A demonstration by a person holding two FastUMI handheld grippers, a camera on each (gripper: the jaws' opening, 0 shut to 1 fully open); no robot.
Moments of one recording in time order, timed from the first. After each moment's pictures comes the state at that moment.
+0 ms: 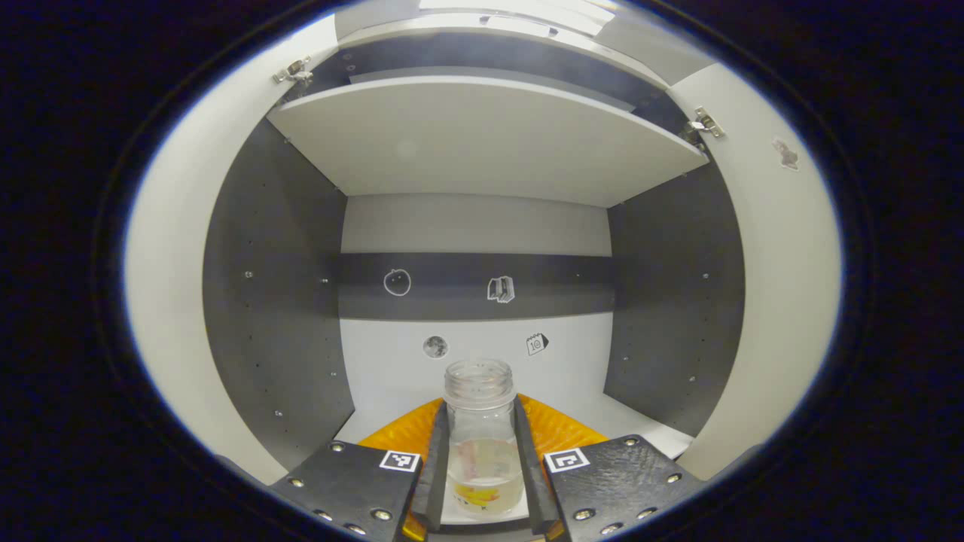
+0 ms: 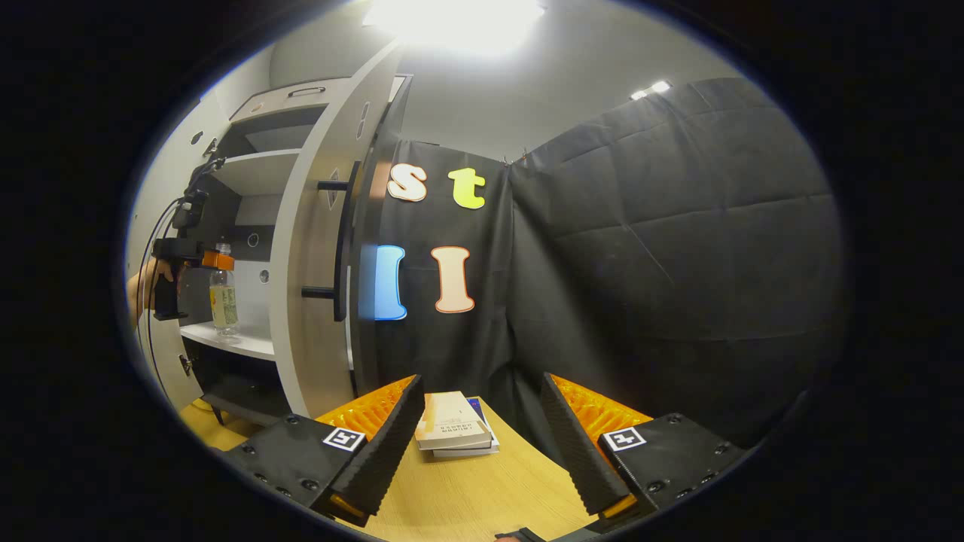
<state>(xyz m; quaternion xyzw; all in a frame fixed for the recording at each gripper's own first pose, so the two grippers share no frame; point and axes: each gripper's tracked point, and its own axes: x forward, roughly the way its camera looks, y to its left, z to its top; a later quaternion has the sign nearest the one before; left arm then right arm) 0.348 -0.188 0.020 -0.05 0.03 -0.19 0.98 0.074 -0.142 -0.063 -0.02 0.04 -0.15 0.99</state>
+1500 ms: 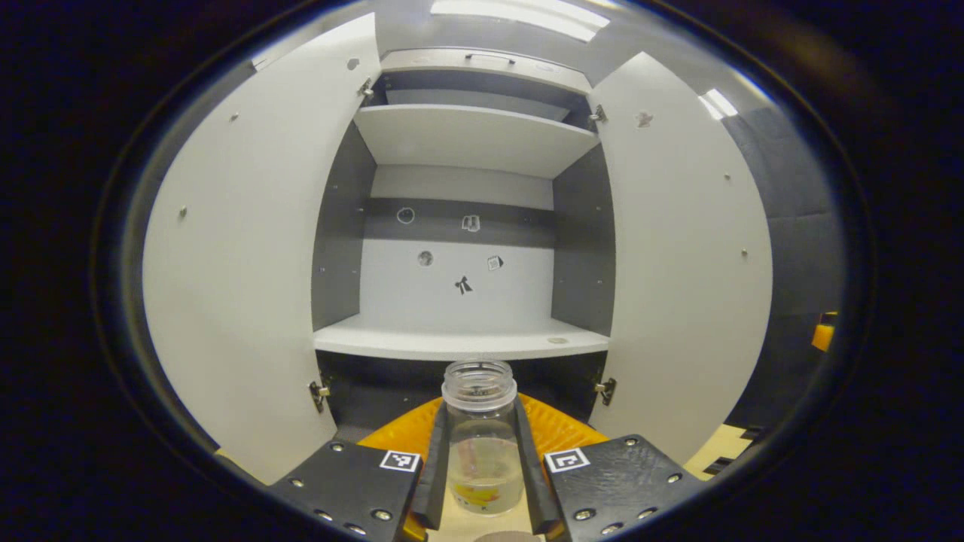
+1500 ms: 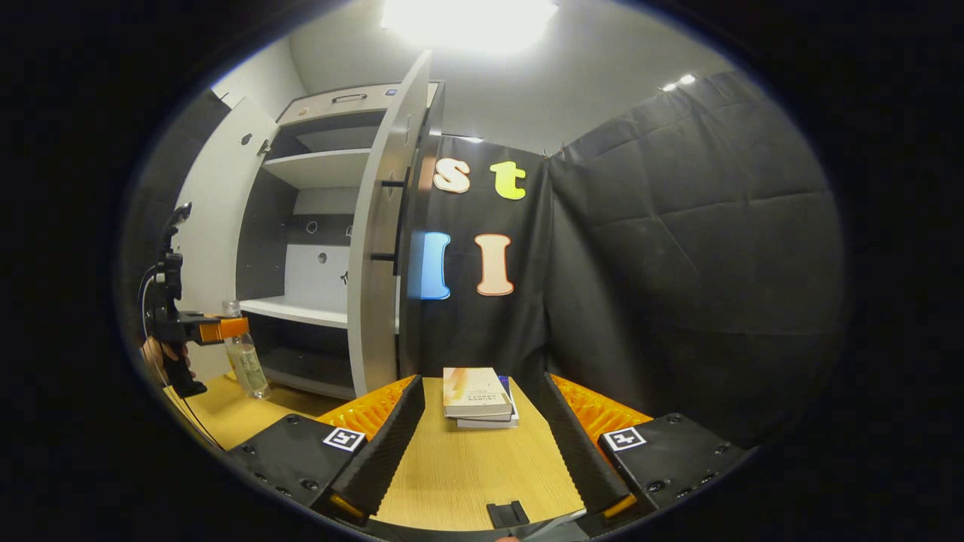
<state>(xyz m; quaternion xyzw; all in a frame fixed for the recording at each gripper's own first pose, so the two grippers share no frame) 0.103 -0.189 -0.129 -0.07 0.07 -0.20 0.97 -0.003 -0.130 -0.089 -0.03 0.07 -0.05 1.00</state>
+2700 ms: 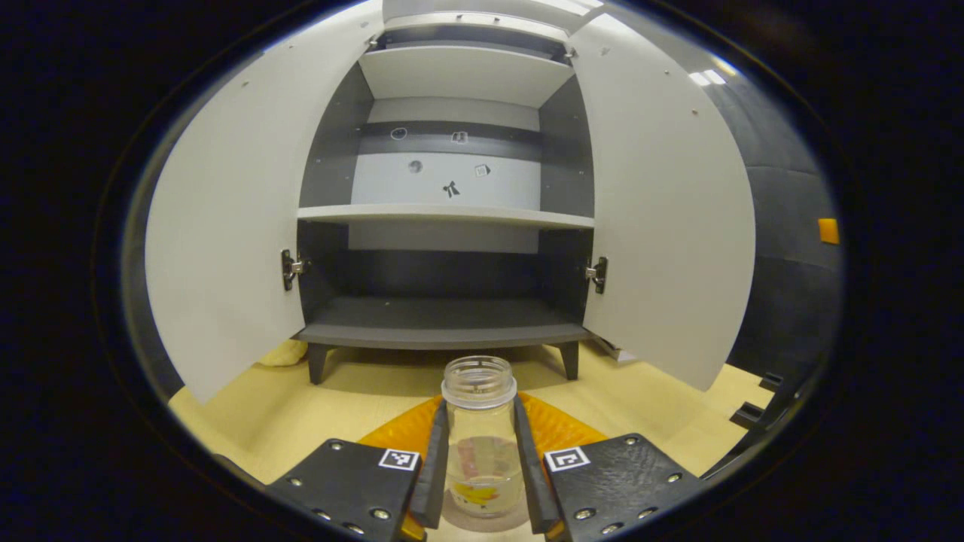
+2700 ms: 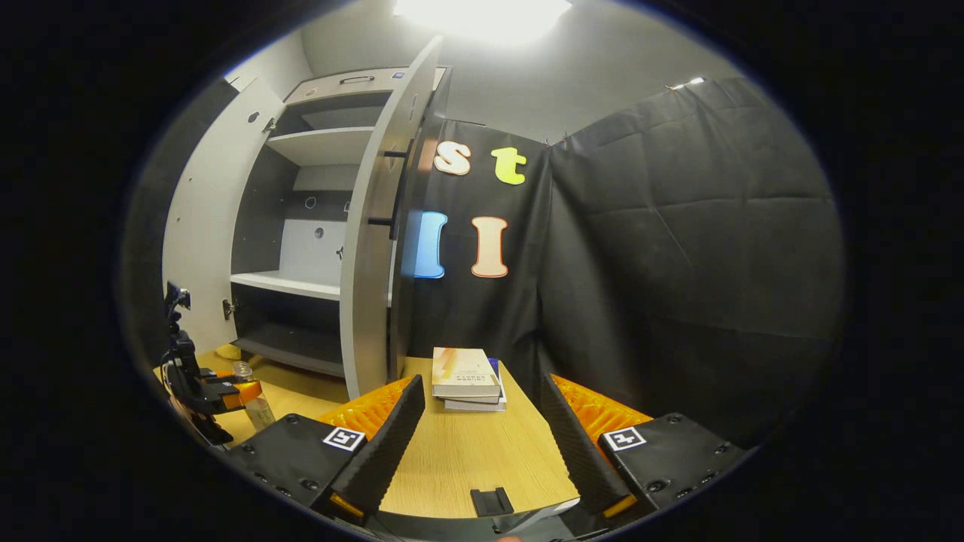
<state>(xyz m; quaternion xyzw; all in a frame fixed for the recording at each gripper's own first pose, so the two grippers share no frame) 0.043 -0.222 -0.289 -0.05 0.15 -0.20 0.97 -0.014 -0.143 -0.114 -0.05 0.10 -0.06 0.99</state>
